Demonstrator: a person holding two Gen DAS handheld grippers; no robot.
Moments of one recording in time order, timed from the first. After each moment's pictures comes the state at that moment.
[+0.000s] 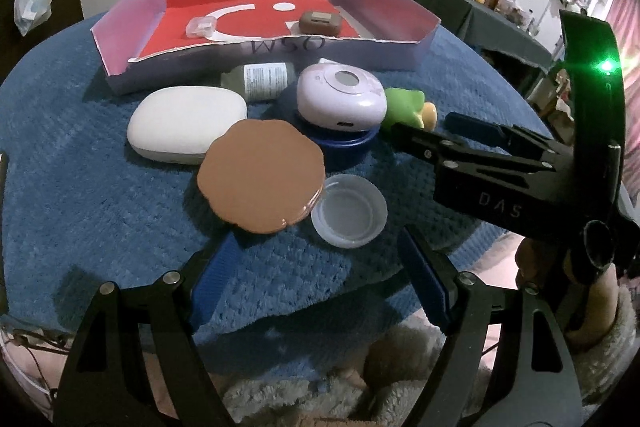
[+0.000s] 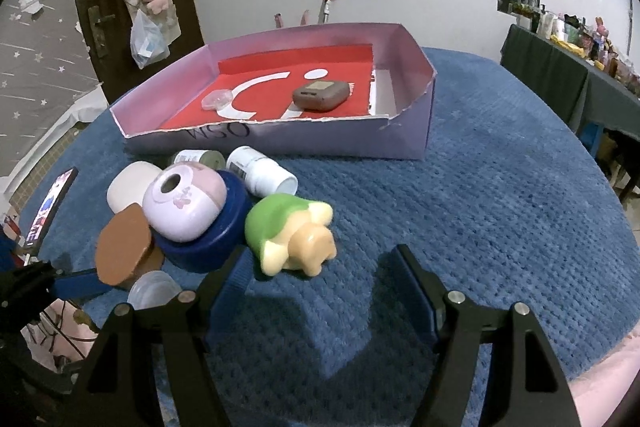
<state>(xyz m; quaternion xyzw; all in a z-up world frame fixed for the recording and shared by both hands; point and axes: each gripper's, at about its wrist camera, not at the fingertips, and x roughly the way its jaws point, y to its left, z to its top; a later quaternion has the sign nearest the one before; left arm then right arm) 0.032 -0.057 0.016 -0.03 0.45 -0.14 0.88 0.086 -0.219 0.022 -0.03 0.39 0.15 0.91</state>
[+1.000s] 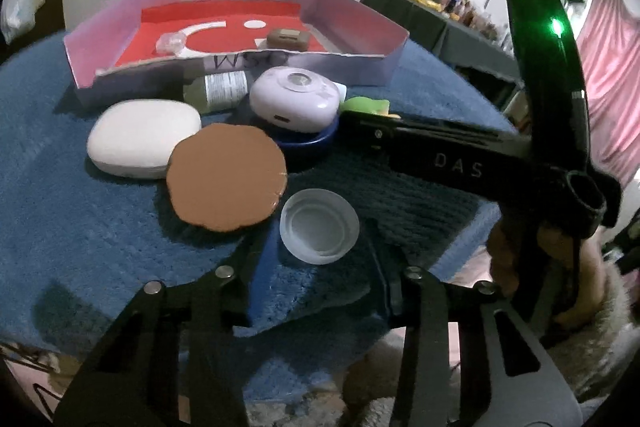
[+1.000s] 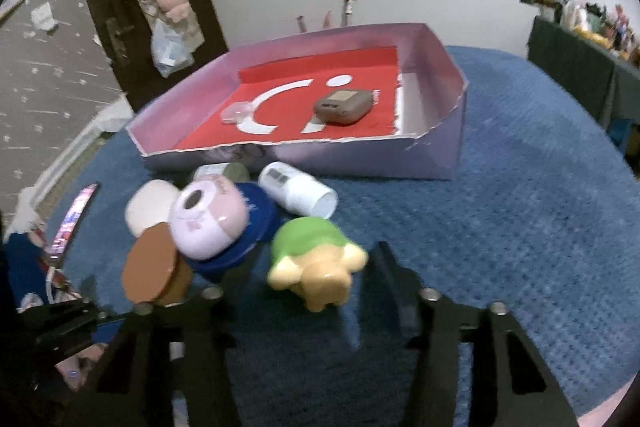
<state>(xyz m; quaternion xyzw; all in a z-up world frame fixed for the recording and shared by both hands) 0.035 -0.066 0.012 -0.06 0.41 -0.19 0.89 0.108 -0.218 0.025 0.01 0.39 0.21 0.90</state>
